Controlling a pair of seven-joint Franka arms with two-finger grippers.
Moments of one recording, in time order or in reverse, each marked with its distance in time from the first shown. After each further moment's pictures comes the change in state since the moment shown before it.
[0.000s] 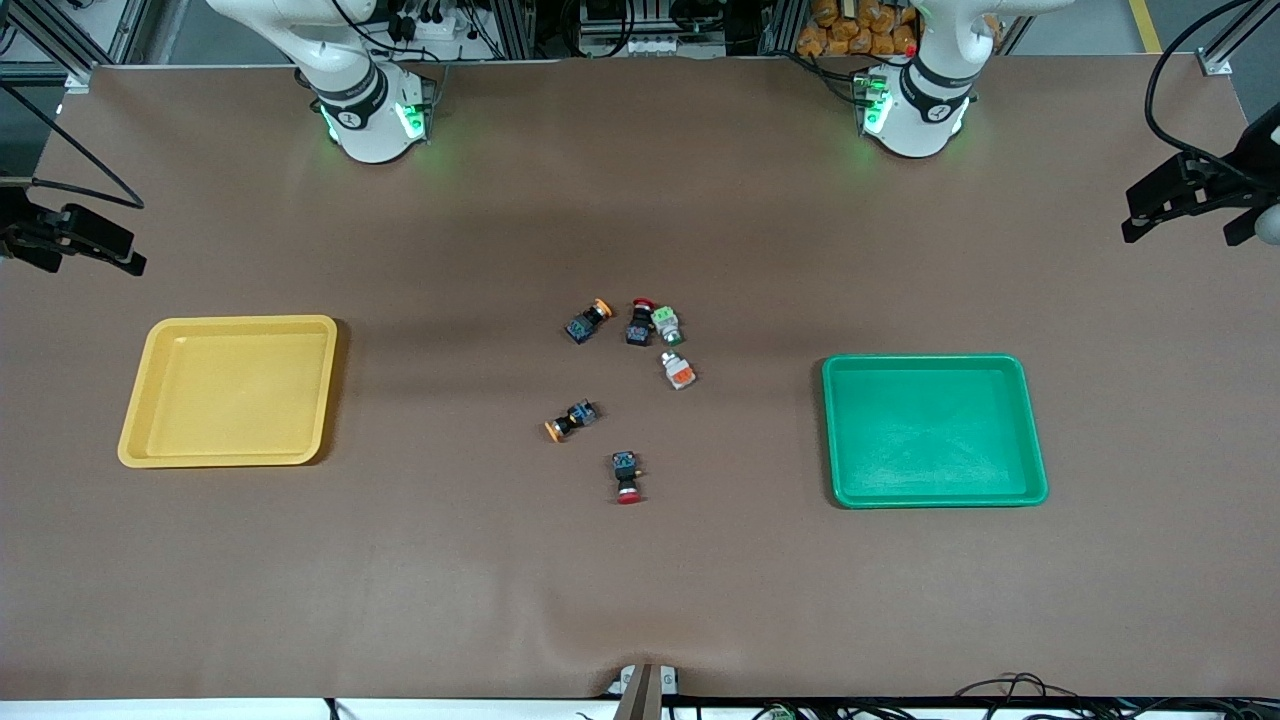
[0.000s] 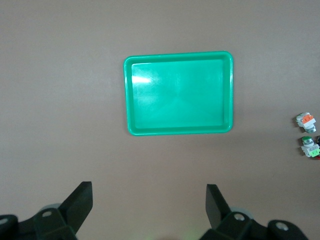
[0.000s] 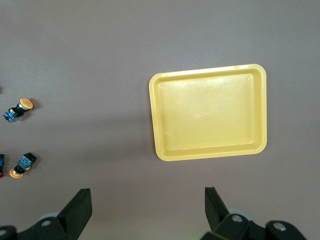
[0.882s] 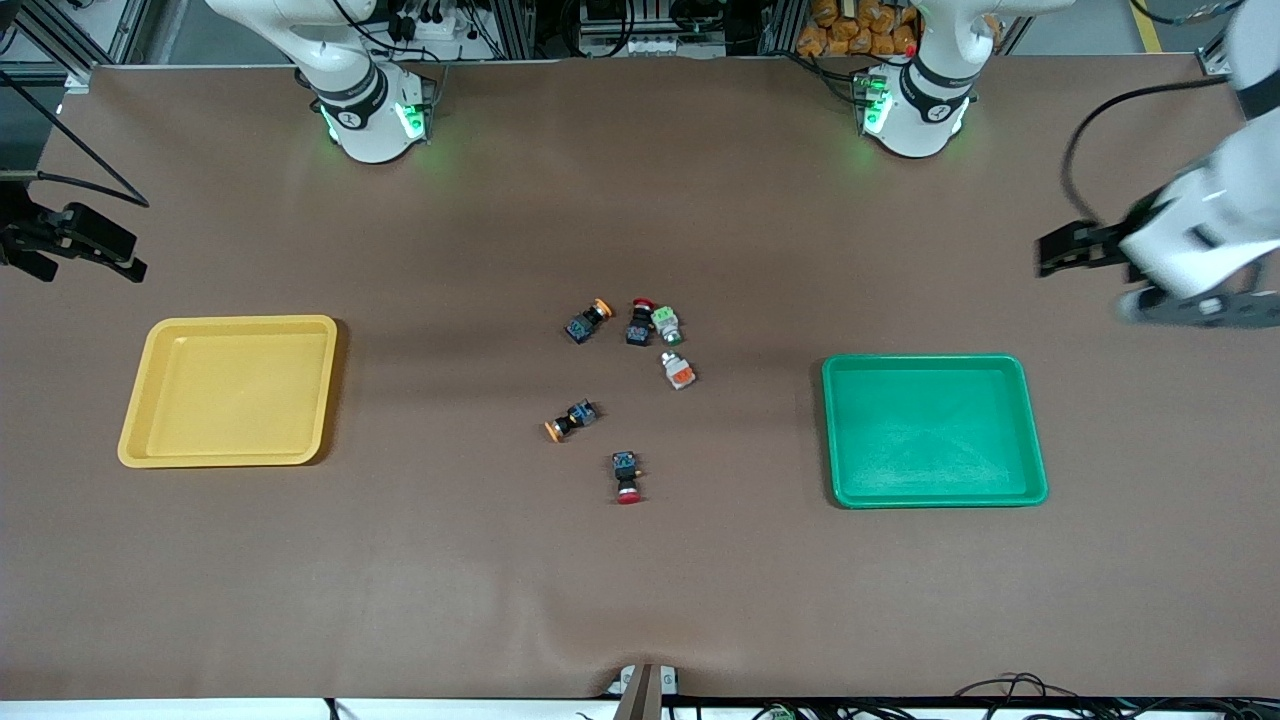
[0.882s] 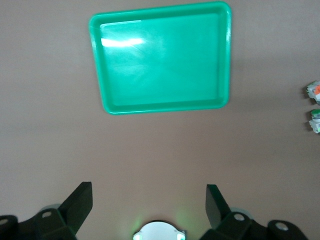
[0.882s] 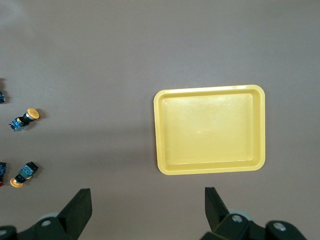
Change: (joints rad) left arm -0.036 0.129 -0.086 -0.070 0.000 -0.006 -0.094; right arm 0.021 -0.001 0.013 0.022 -0.015 0.045 -0.003
